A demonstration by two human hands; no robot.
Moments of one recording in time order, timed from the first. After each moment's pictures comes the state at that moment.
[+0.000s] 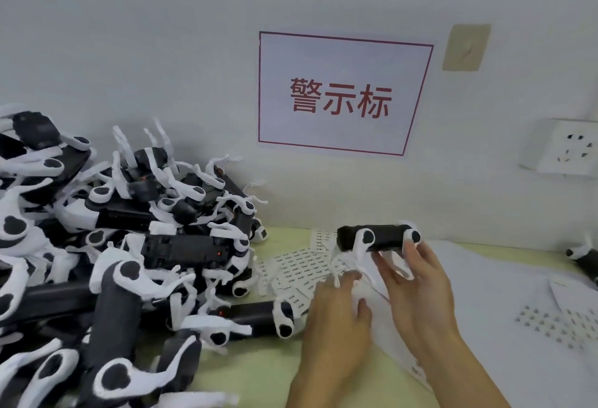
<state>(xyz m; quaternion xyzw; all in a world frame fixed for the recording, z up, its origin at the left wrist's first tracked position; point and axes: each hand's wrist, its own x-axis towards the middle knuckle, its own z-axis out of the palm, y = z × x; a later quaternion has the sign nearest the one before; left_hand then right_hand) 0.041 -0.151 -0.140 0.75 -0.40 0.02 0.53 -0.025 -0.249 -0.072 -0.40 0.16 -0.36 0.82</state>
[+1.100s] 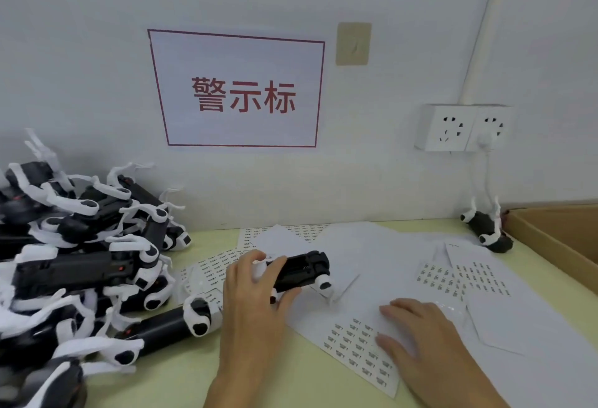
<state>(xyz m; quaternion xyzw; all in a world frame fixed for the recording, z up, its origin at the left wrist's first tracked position) 0.018 -0.152 -0.121 0.81 -0.36 0.22 0.41 -0.175 -0.313 -0.115 -0.93 0.29 -0.12 0.19</state>
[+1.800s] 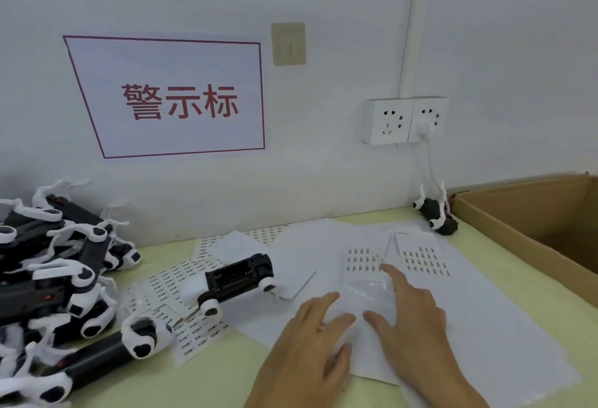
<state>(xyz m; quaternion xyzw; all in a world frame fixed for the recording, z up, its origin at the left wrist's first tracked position) -0.066 -0.202 -0.127 0.72 -0.63 0.04 0.30 -0.191 -0.331 -0.115 -0.85 0.43 -0.23 0.22</state>
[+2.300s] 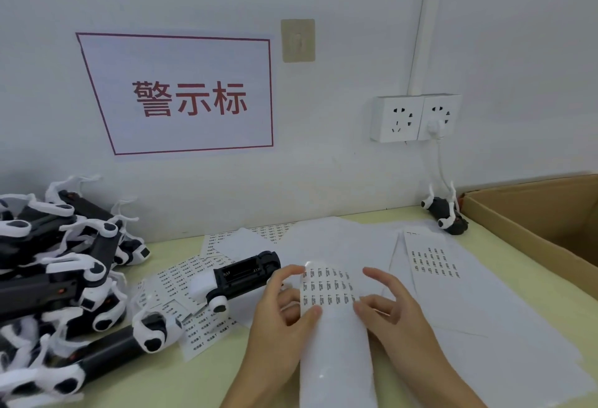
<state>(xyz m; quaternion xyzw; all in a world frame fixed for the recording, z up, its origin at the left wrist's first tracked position) -0.047 -0.192 -0.109 0.63 -0.32 -0.24 0.66 -0.184 -0.301 -0.094 -0.65 0.29 -0.28 0.64</state>
